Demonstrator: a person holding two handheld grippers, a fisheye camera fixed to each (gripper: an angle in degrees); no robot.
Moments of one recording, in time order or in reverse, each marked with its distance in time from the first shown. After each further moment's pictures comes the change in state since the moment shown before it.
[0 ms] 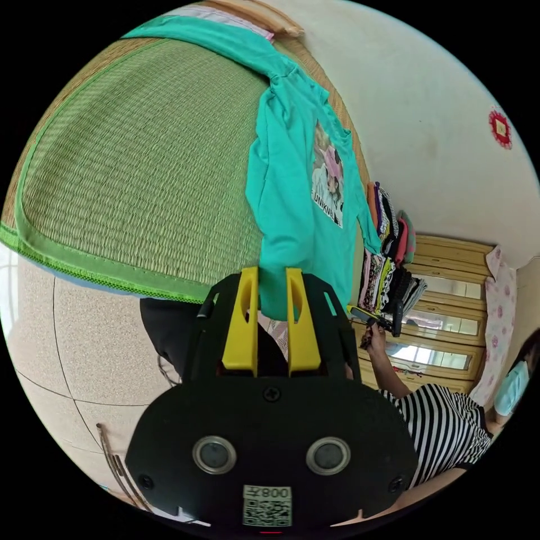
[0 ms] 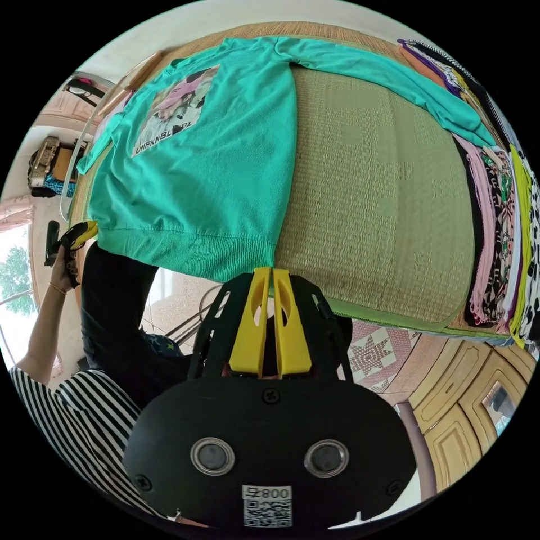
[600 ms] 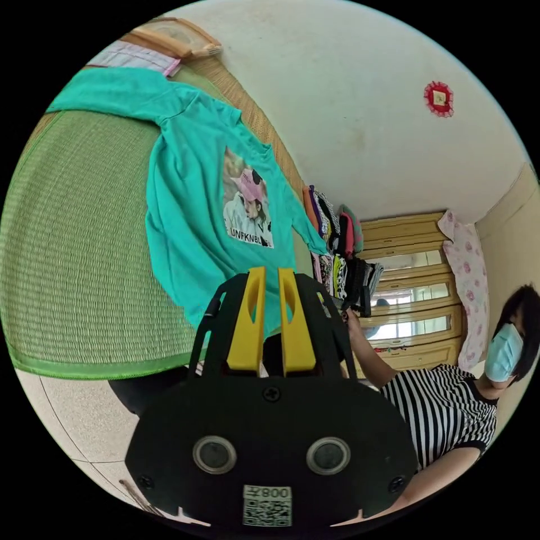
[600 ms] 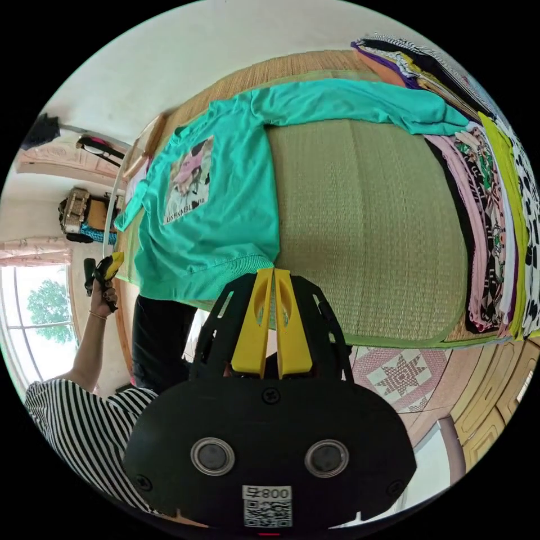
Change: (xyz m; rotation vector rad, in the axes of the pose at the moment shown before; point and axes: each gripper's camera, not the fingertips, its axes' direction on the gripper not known) left arm 0.052 -0.026 -0.024 0.086 0.245 0.215; right arm 0.120 -0.001 -0.060 0.196 -0.228 0.114
